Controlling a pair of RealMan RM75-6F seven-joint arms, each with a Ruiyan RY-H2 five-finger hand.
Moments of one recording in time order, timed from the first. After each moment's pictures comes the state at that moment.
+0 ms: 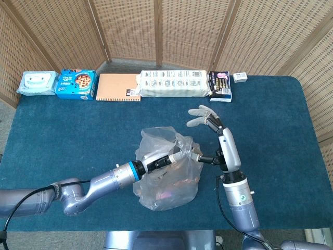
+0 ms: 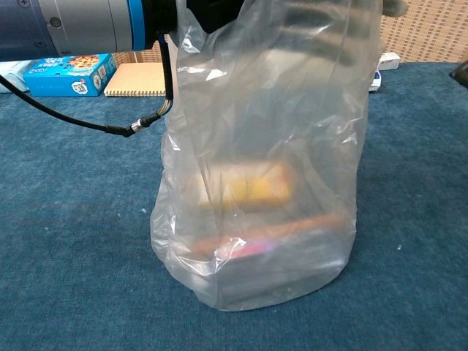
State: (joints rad) left arm -1.06 -1.38 -0.26 -1.75 1.46 0.73 -1.22; right arm 0.52 -1.47 0.44 -2.15 -1.28 1.40 0.09
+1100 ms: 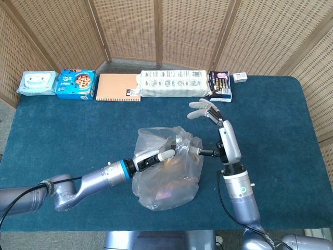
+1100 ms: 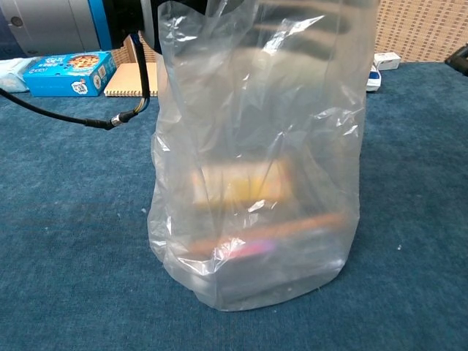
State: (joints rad) left arm -1.06 -1.33 -0.18 -1.68 1.64 0.84 -1.46; right arm 0.56 -1.45 0.49 -2.12 -1.18 1.36 0.11
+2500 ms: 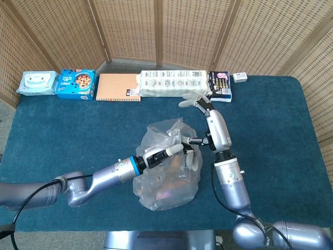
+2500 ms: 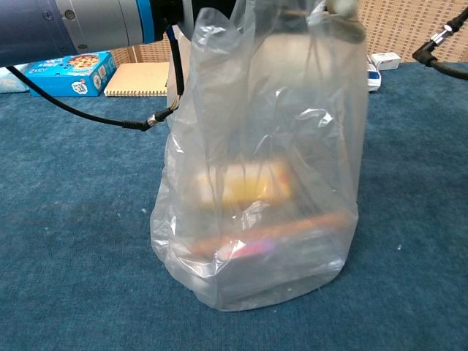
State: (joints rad) left arm -1.13 -1.42 -0.17 -1.61 1.56 0.90 -1.53; right arm 0.68 -1.46 0.54 -2.03 -1.00 1.31 -0.04
